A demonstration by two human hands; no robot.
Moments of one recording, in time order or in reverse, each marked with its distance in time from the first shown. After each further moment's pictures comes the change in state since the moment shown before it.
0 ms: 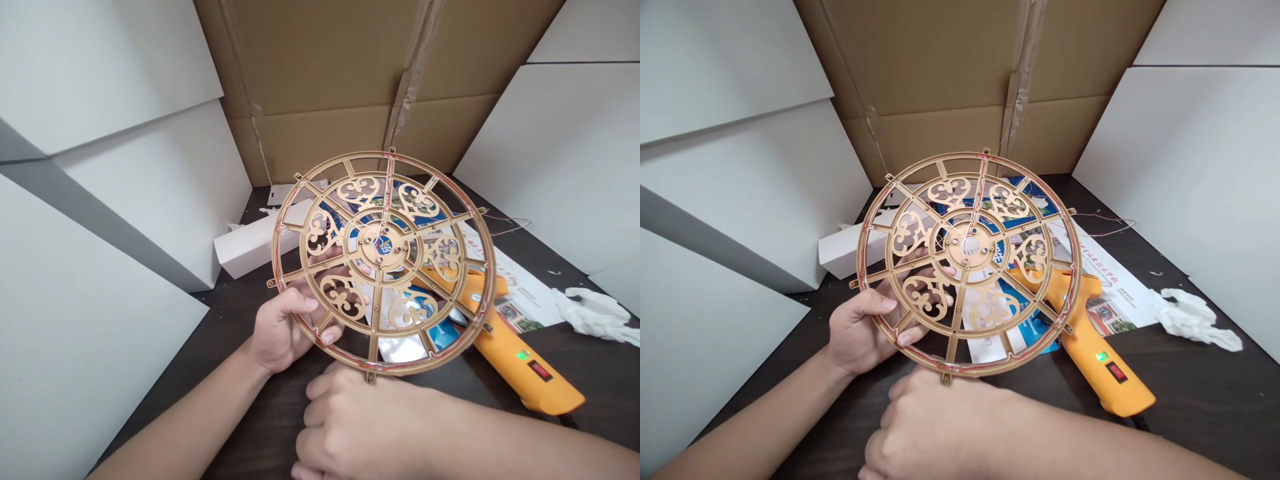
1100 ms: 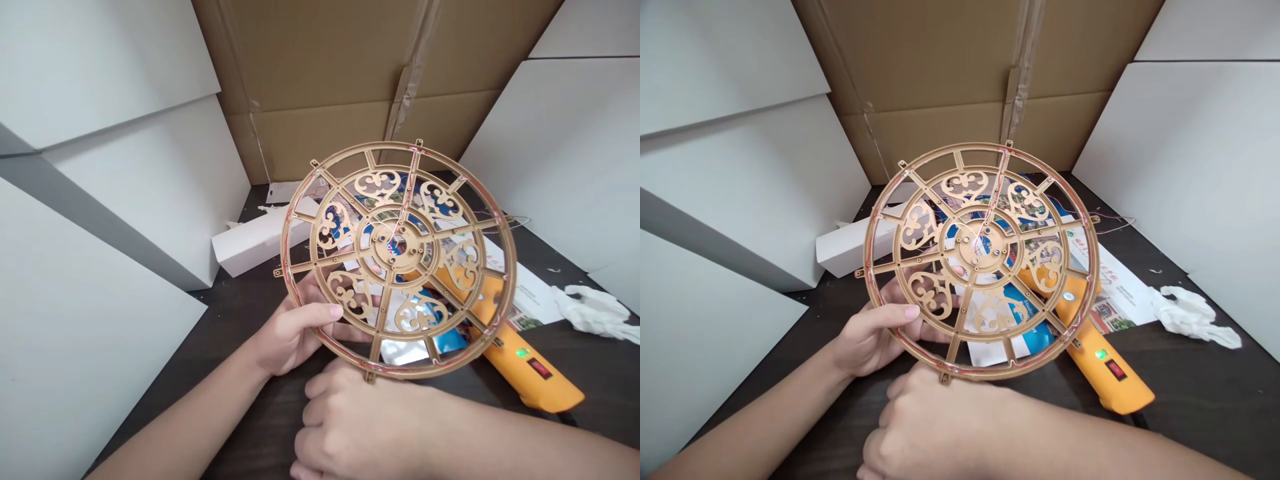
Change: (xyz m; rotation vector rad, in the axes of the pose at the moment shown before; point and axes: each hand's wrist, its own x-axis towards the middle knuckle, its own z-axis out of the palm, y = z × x) left_hand -0.002 -0.006 0.000 0.112 -0.115 -0.046; right_hand -0.002 0.000 0.003 -0.009 0.053 -0.003
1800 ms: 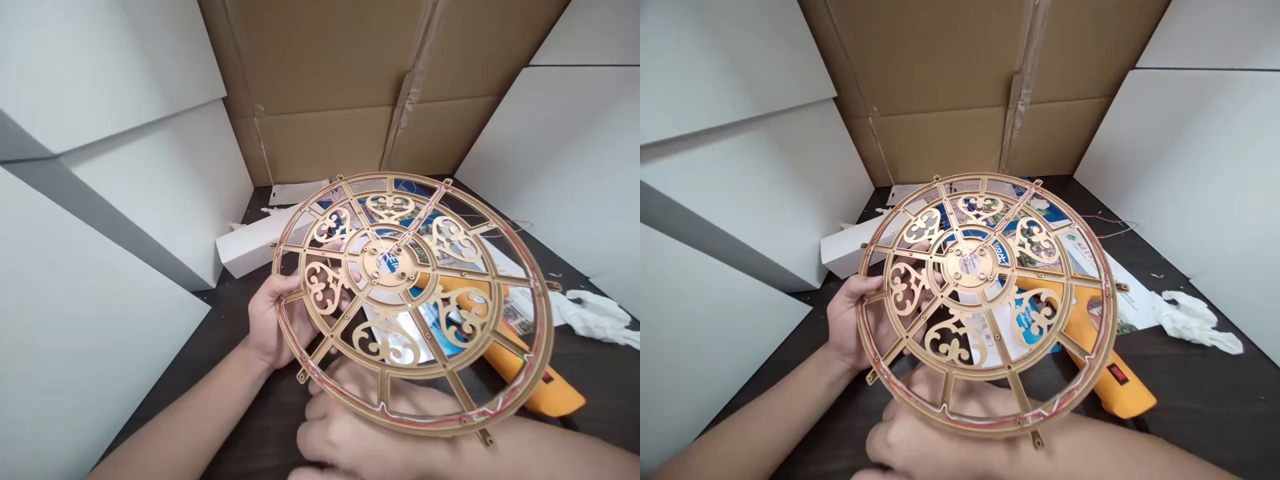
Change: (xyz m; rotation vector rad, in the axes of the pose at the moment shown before) left_hand 0.001 0.011 -0.012 -0.212 0.123 0.052; right_hand -0.004 -0.002 -0.006 0.053 0.030 0.127
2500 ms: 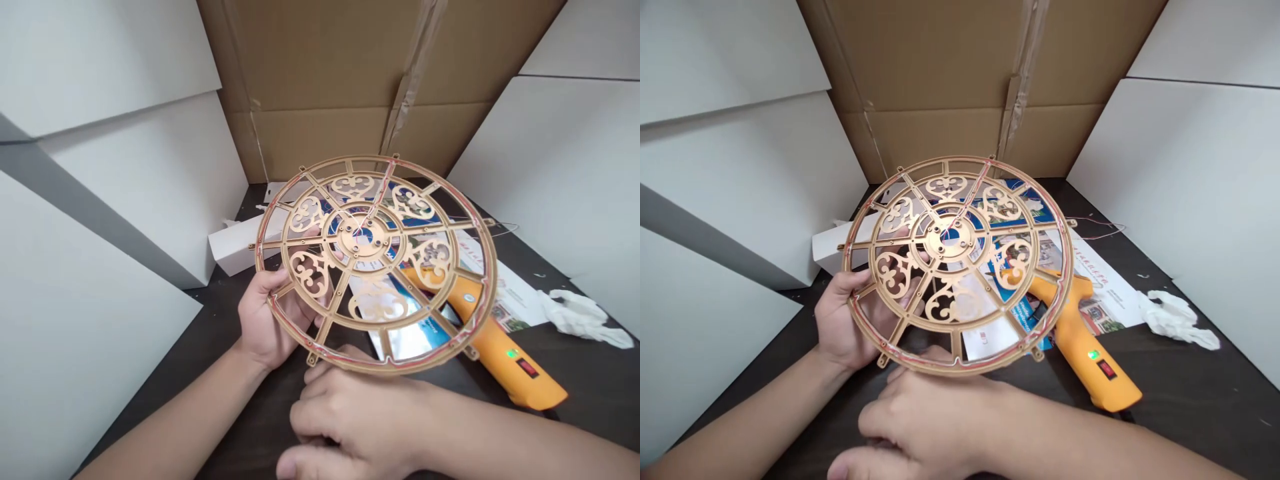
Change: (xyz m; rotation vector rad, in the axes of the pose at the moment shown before) left_hand 0.000 -0.003 0.015 0.014 0.229 0.171; right_hand 0.000 0.010 0.005 0.366 0.083 0.051
